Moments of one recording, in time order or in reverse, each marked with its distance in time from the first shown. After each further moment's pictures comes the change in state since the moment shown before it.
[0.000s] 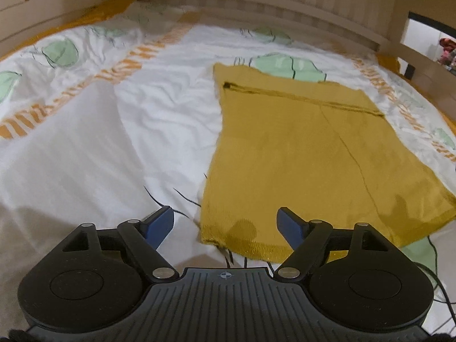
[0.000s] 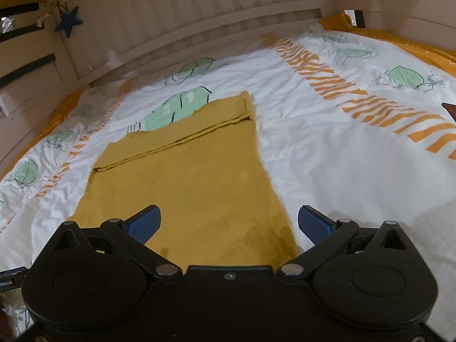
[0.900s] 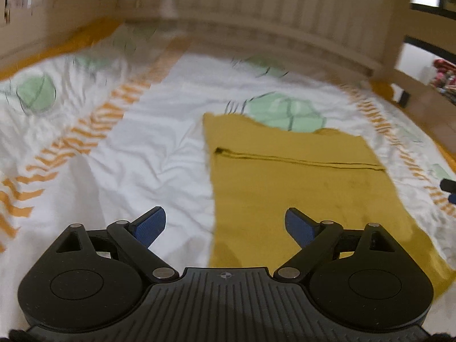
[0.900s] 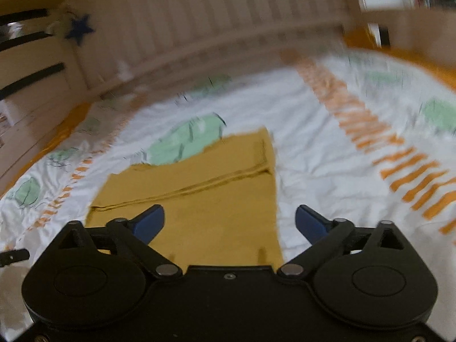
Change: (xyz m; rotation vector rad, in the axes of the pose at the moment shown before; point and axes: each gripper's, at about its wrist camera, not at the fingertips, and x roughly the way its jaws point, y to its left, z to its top) left arm 0.011 0.002 0.086 0.012 -0.117 -0.056; right arm 0.046 0.004 0.072 -0.063 -0.081 0.071
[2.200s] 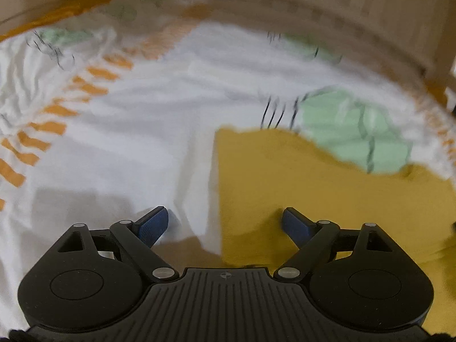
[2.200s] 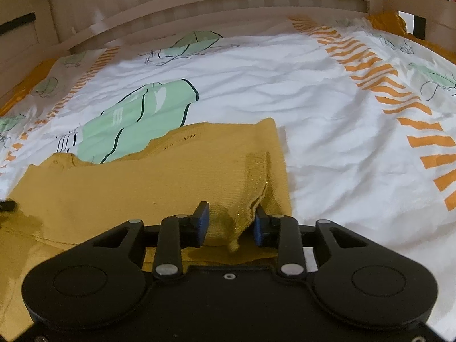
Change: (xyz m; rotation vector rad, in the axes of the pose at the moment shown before) left arm 0.258 0.023 0.089 -0.081 0.146 0.115; right arm 0.244 -0.025 0.049 -0.092 0.173 -0.077
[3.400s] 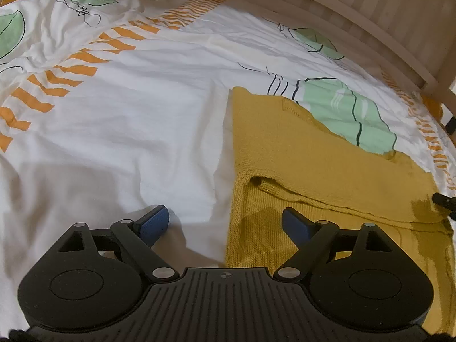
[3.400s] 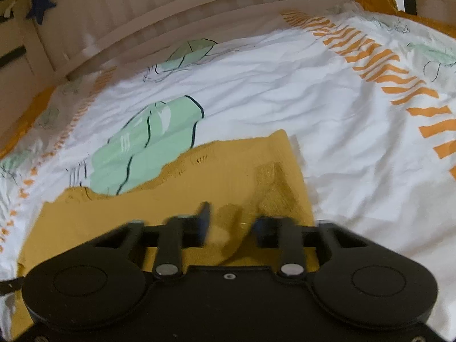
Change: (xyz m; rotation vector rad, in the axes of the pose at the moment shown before) left arm -0.047 0.020 -0.044 -0.130 0.034 -0.063; right arm 0.003 0.002 0.021 0.140 0.010 0.061
